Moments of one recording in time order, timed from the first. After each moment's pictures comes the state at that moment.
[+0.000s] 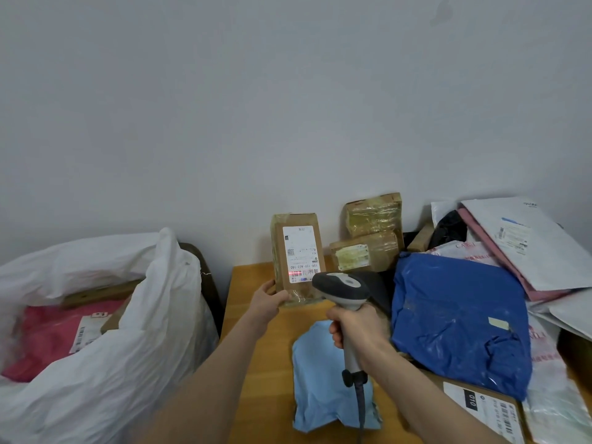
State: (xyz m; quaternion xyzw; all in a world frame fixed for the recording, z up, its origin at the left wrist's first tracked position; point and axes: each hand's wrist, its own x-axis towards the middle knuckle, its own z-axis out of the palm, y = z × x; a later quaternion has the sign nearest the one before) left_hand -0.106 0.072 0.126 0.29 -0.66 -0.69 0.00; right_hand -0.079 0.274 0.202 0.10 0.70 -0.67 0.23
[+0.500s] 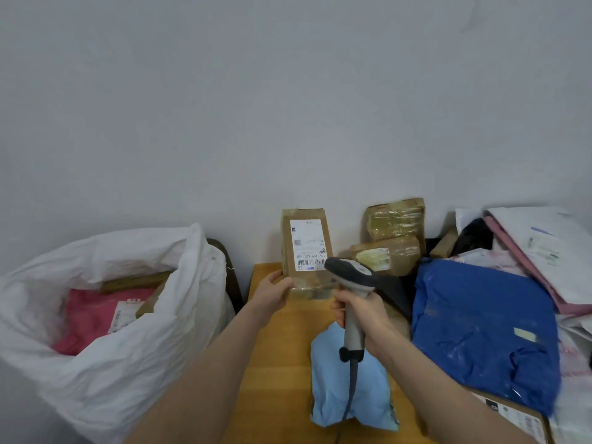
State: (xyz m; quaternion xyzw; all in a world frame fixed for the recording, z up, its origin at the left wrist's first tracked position) left_hand -0.085 0.047 0.157 0.29 -0.65 -0.70 0.01; right_hand -0.079 0.255 0.212 0.06 0.62 -0.75 0.25
